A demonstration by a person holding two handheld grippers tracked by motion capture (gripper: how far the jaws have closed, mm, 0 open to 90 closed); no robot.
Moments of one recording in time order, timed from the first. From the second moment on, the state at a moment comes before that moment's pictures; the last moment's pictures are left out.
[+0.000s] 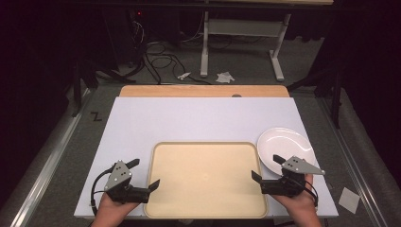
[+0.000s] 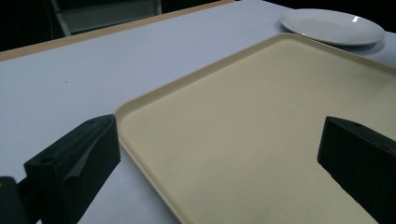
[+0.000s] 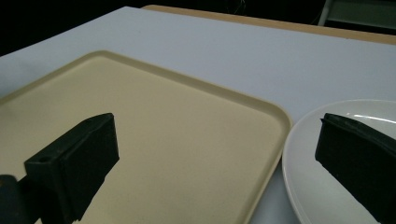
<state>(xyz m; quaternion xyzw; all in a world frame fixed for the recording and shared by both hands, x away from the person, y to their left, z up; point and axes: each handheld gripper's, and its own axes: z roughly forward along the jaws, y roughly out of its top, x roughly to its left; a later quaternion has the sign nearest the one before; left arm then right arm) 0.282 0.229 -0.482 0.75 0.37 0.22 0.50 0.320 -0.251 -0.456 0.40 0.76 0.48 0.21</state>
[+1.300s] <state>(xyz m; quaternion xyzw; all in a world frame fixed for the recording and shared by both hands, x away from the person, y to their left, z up) 0.282 0.231 -0.483 0.75 0.36 0.23 0.50 0.323 -0.264 -0.458 0.42 0.74 0.48 0.21</state>
